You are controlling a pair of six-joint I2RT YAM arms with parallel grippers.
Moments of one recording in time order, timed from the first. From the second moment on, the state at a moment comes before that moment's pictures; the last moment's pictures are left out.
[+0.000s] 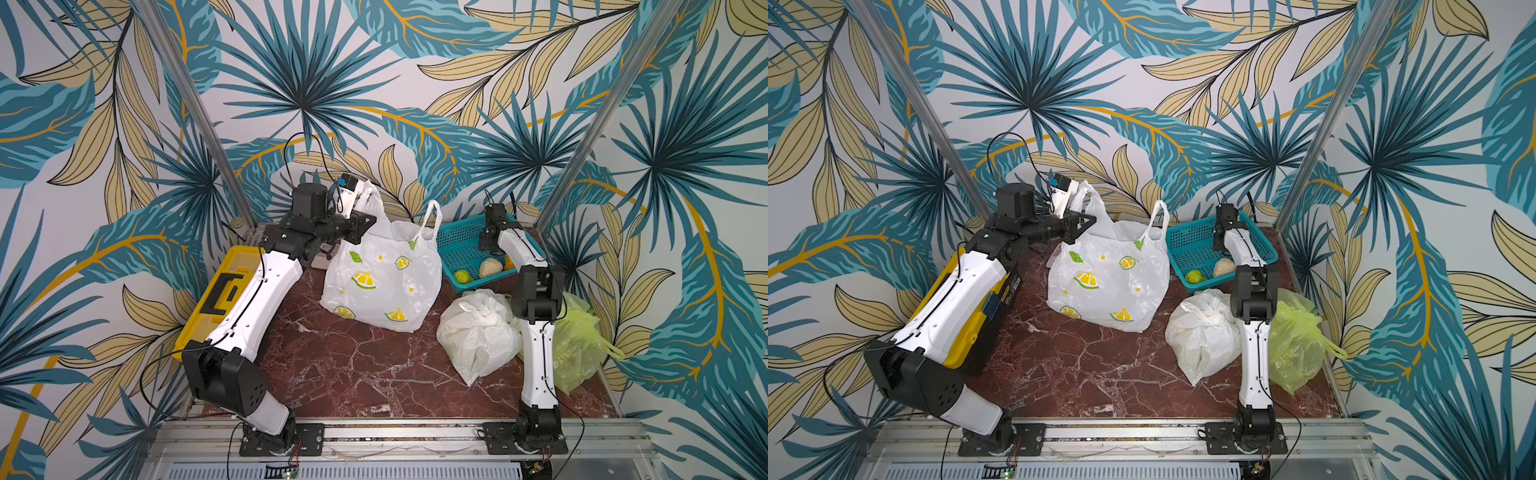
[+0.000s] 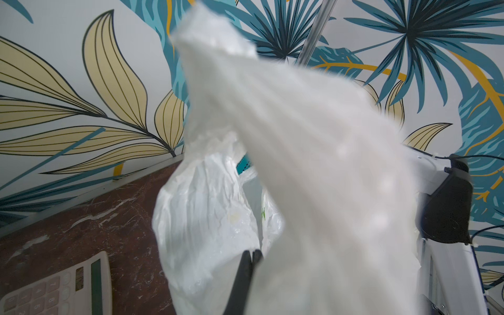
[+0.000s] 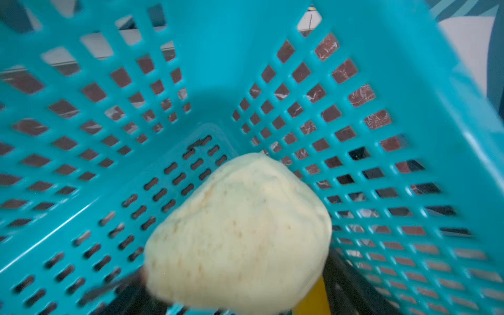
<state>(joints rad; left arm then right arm) -0.28 1.56 1.63 -0.45 0.57 -0.13 -0.03 2.55 2.31 -0.76 0.46 0.15</state>
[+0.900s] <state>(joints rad) -0.27 1.56 1.56 -0.45 0.68 -0.08 0.03 1.78 1.59 -0.48 -0.06 0.39</state>
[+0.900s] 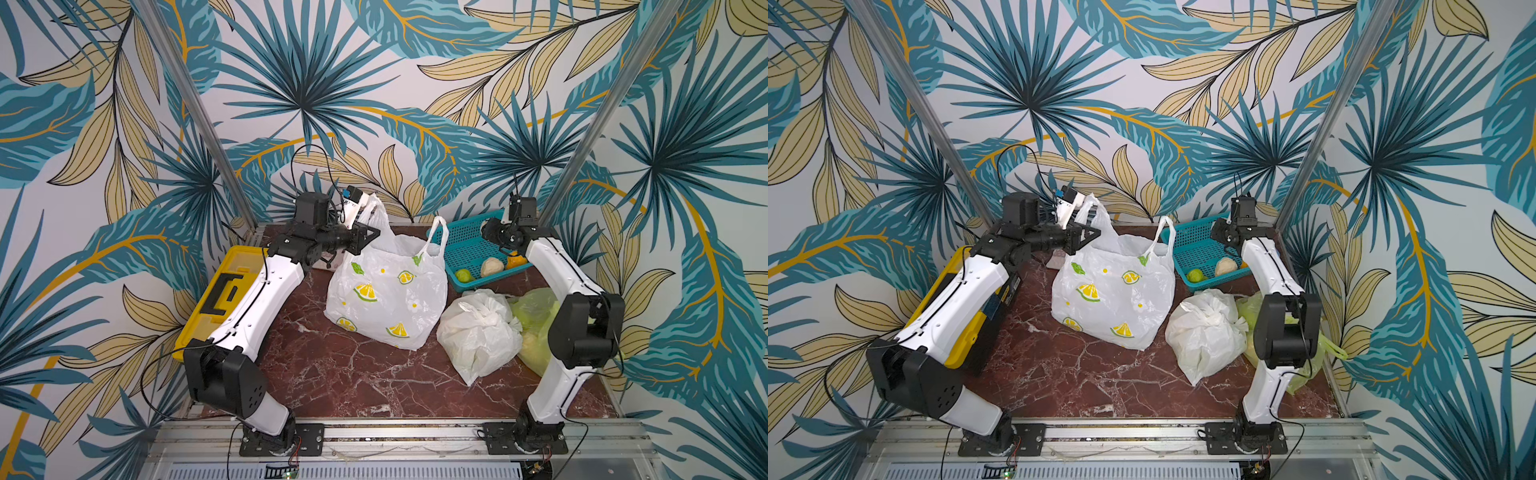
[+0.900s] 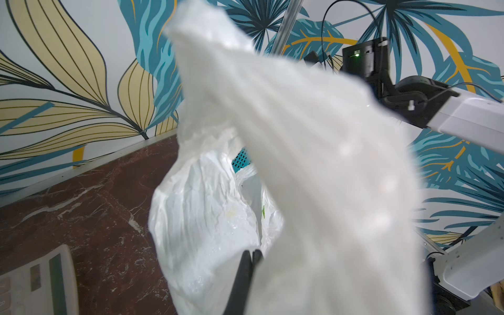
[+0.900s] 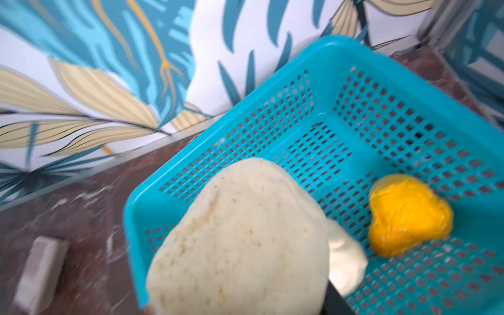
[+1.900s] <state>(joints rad) -0.35 1.63 1.60 -0.46 0.70 -0.03 0.47 1.83 1.54 -0.44 -0.43 0.68</state>
